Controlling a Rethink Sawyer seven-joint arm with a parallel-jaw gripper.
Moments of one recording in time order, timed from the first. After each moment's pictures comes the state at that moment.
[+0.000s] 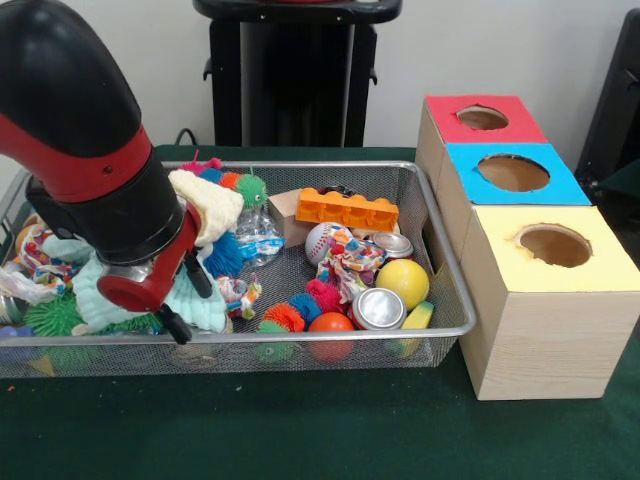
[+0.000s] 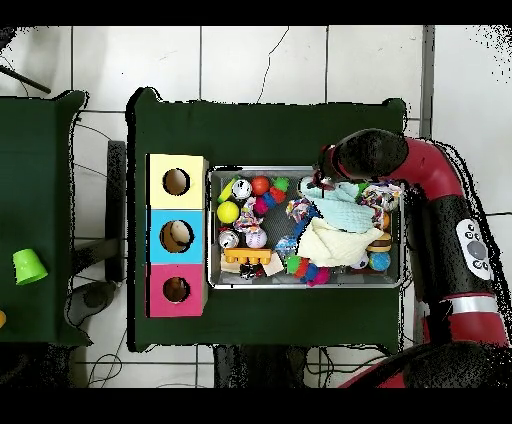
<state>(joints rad) -0.86 -0.24 0.79 1.11 -0.60 1.19 0.31</state>
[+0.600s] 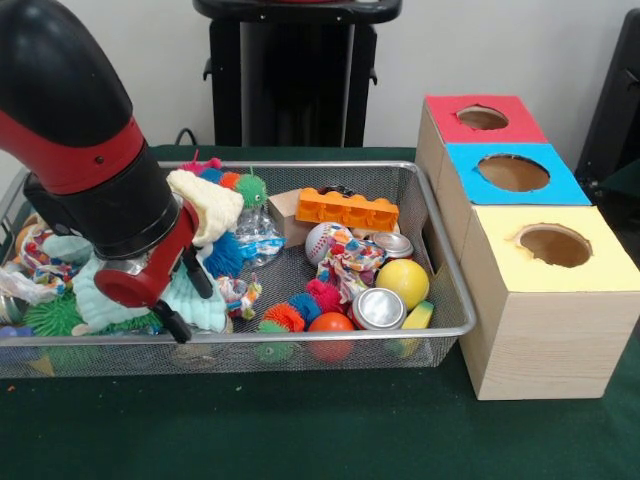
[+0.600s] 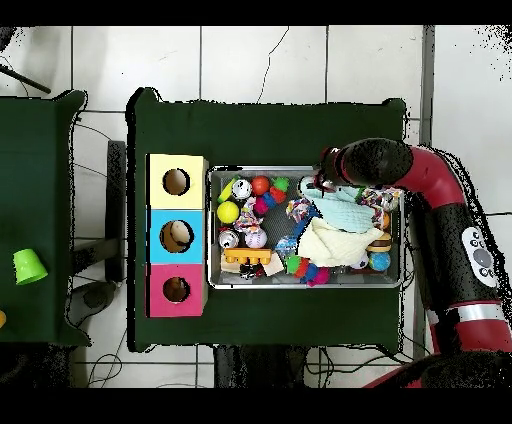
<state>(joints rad) -0.91 -0.24 0.82 1.17 -0.59 1.12 0.31</state>
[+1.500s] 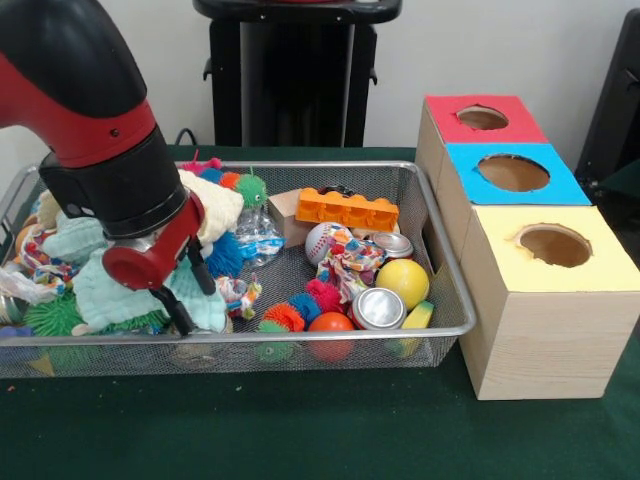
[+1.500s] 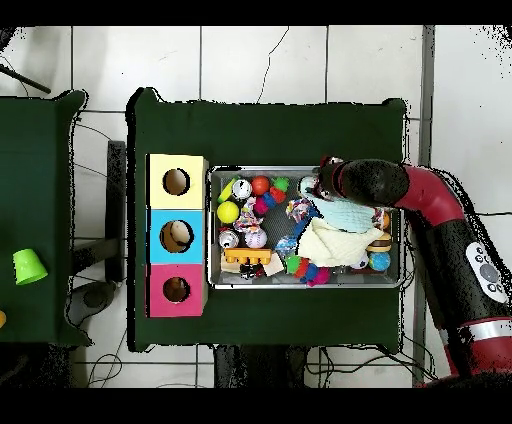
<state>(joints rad) -0.97 -0.29 0.82 1.34 -0.61 0.92 0.31</state>
